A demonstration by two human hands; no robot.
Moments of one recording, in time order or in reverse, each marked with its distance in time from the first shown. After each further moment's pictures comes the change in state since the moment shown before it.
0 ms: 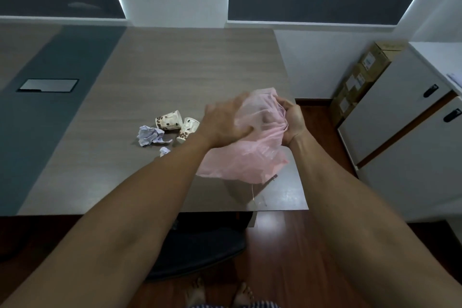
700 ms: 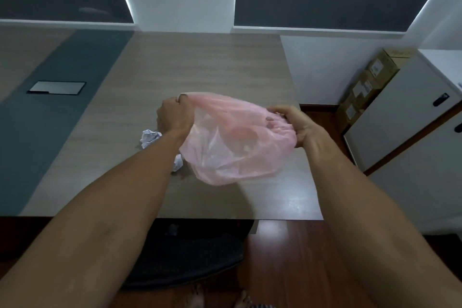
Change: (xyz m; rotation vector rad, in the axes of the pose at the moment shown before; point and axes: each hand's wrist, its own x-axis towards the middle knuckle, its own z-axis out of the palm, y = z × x) left_hand -0.005 -0.047 -0.050 -0.309 0.534 -0.864; right_hand 0.007 -0.031 0.001 -0.301 0.057 0.176
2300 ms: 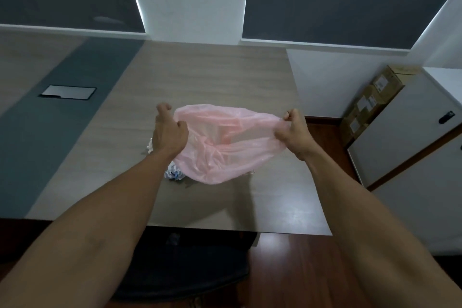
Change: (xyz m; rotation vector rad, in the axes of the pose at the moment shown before) left_hand 0.018 -0.051 -0.020 0.108 -0.097 0.210; right_hand 0.036 0.018 -0.012 -0.698 0.307 -0.587
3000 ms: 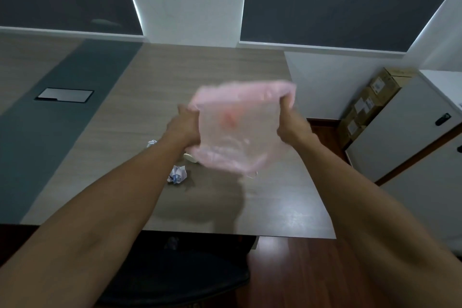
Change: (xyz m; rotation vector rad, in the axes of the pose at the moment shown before) left_hand 0.026 0.043 0.007 0.560 -0.406 0.195; right_hand 0.025 -0.029 0.005 -0.874 0.064 -0.088
